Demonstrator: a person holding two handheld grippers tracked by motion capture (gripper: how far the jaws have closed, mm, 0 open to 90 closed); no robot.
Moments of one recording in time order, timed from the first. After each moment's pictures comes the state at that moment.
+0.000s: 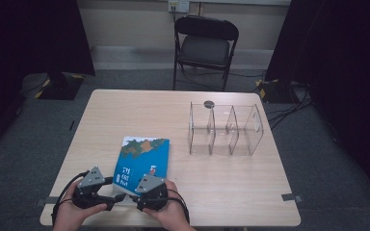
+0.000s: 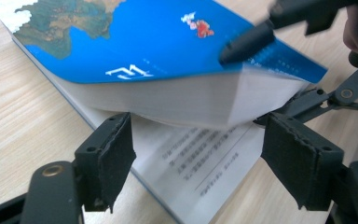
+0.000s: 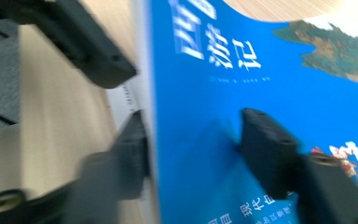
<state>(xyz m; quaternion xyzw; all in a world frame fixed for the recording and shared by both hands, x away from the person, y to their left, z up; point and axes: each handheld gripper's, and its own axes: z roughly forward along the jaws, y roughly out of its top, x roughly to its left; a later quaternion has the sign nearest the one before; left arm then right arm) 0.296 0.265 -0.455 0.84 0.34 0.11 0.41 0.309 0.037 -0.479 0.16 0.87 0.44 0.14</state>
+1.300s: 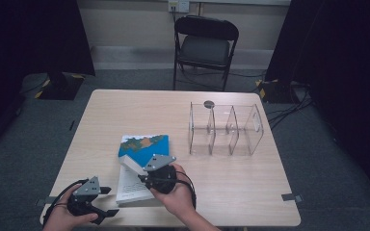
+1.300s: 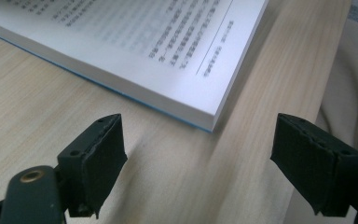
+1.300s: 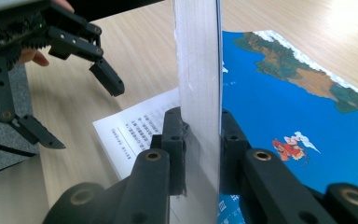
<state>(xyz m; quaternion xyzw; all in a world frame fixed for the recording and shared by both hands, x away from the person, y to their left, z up) 0.288 0.285 -0.479 0.89 0.26 0.05 0.37 0.330 0.015 -0.416 0.23 0.87 0.43 0.11</state>
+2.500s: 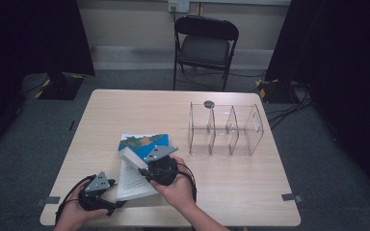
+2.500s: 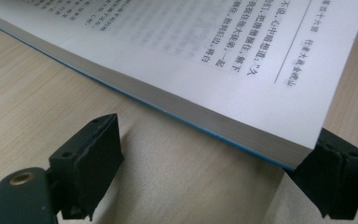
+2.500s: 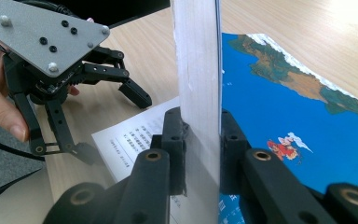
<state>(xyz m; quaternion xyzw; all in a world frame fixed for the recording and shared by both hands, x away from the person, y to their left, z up) 0.307 0.270 -0.498 0.88 0.29 0.11 0.37 0.342 0.014 -0.399 0.25 0.86 0.43 0.09</state>
